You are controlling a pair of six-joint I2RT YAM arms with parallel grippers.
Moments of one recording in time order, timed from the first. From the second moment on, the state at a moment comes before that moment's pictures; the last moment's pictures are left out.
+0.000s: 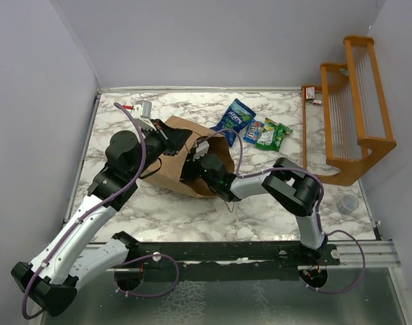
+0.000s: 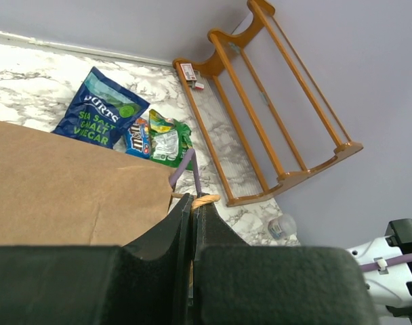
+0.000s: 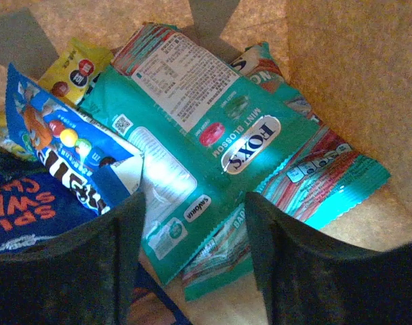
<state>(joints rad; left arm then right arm) -0.56 0.87 0.96 -0.11 0.10 -0.67 0.97 2.02 1.00 0.82 0.28 0.18</state>
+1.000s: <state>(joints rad) -0.56 0.86 0.93 -0.11 0.09 -0.71 0.97 2.12 1.19 0.76 0.22 0.23</state>
